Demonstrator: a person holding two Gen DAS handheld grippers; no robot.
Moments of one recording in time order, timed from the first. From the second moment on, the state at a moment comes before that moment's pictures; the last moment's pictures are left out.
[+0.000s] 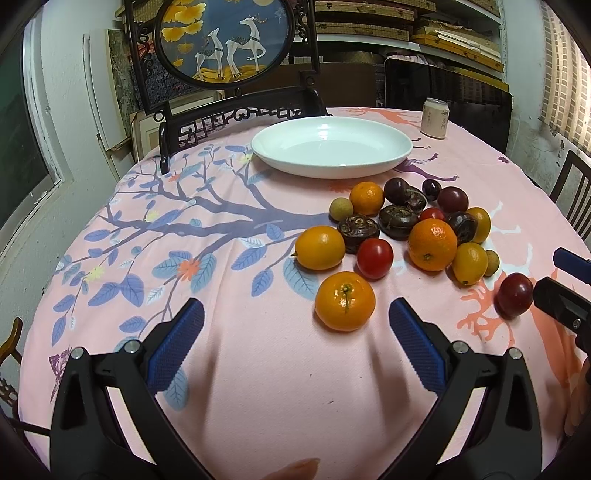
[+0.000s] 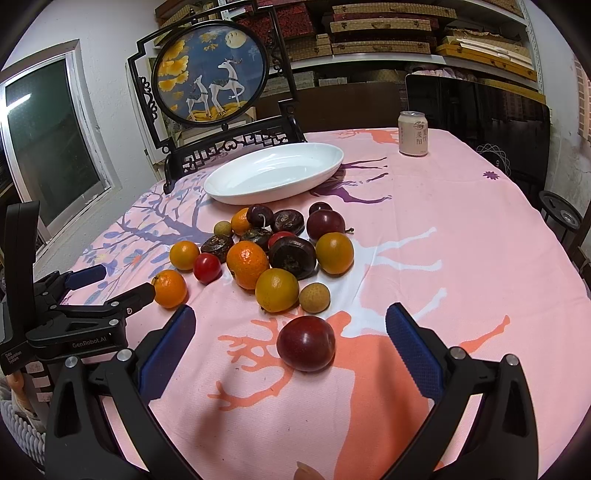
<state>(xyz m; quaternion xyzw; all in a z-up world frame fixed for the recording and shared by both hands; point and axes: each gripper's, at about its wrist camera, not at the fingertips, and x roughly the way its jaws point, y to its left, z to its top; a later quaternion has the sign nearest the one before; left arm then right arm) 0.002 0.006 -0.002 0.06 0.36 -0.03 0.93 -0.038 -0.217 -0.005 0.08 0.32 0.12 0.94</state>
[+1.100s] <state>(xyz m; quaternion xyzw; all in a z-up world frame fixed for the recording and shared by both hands) 0.002 0.008 -0.010 0.06 0.36 -0.03 0.93 -0.038 -0.217 -0.005 0.08 0.33 0.12 0.93</state>
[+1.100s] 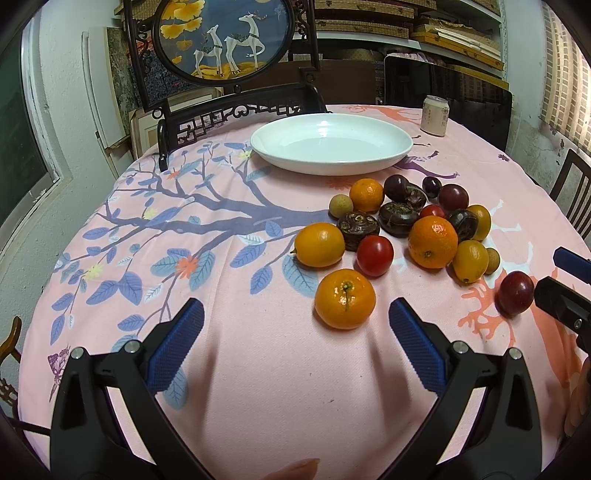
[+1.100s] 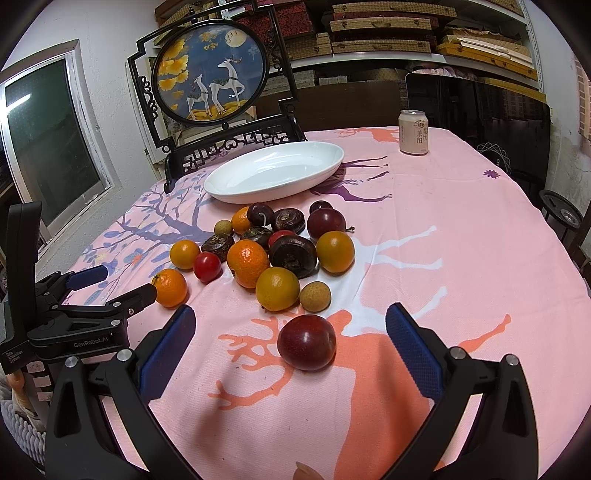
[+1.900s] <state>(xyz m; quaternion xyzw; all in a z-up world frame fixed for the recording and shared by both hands) 0.002 0.008 -0.010 0.06 0.36 -0.03 0.93 -0.037 -0.214 -0.010 0.08 0.33 0.13 0.93</state>
